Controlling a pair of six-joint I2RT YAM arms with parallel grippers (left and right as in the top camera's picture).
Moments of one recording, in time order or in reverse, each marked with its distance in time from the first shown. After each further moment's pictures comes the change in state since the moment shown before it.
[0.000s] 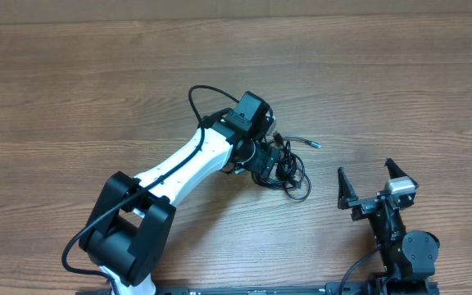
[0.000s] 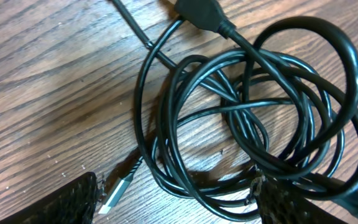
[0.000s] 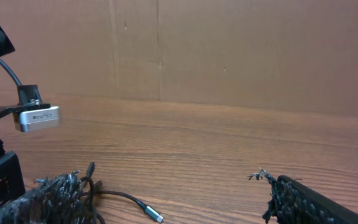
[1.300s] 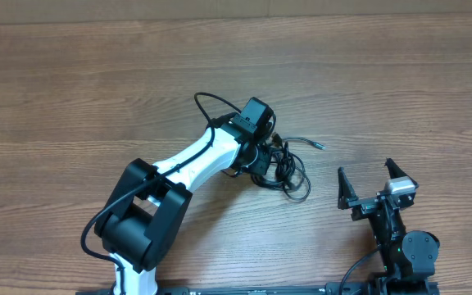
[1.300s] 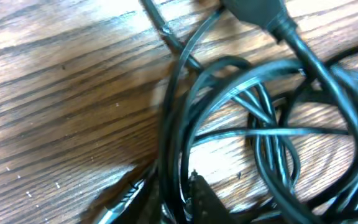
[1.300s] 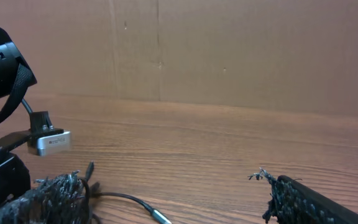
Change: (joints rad) left arm -0.013 0.096 0.000 0.037 -0.006 -0.110; right arm 0.000 0.000 0.000 0.000 0.000 0.000
